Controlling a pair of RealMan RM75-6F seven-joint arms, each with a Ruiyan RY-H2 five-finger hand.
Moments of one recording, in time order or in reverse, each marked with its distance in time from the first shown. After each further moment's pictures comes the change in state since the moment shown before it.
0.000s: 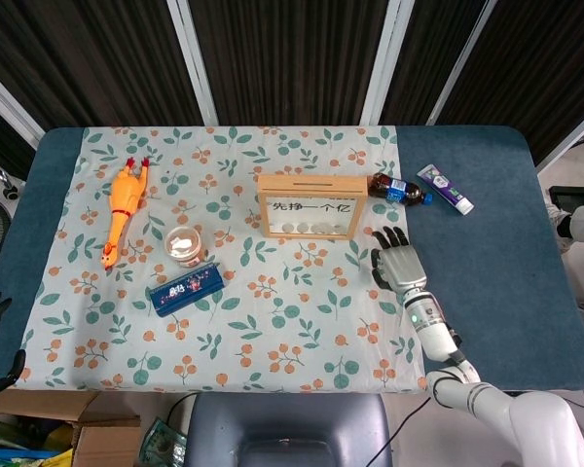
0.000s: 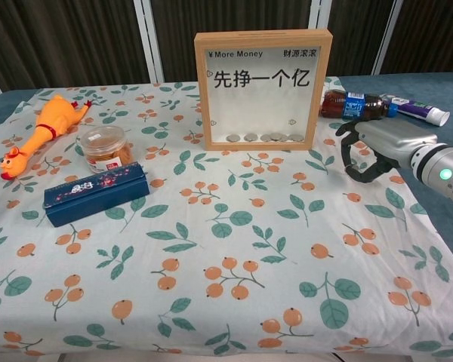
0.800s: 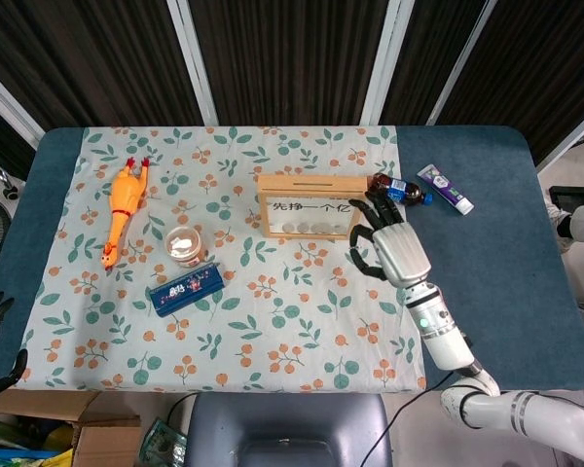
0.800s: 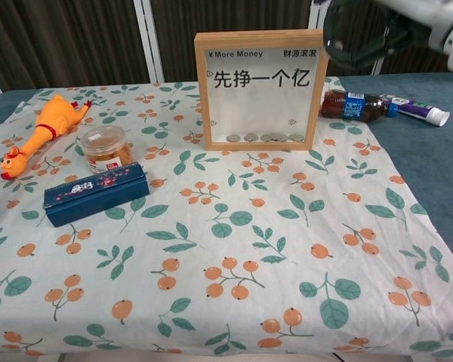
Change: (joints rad) left arm -0.004 -0.001 0.000 -0.003 0.002 -0.005 0.005; right arm -0.033 0.398 0.135 -0.787 -0.040 0.270 -0.106
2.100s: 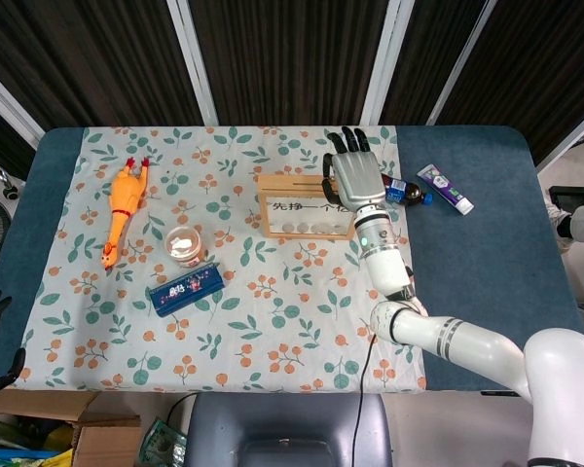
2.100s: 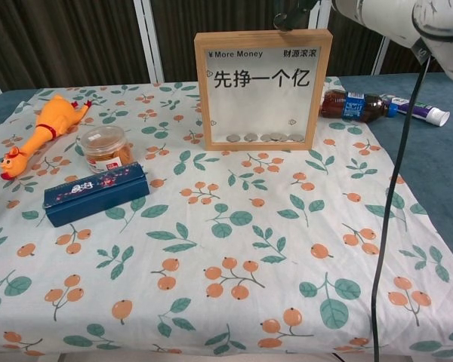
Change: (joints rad) left arm -0.002 0.004 -0.003 0.006 -0.006 -0.003 -0.017; right arm 0.439 -0.131 0.144 0.302 0.650 -0.224 -0.451
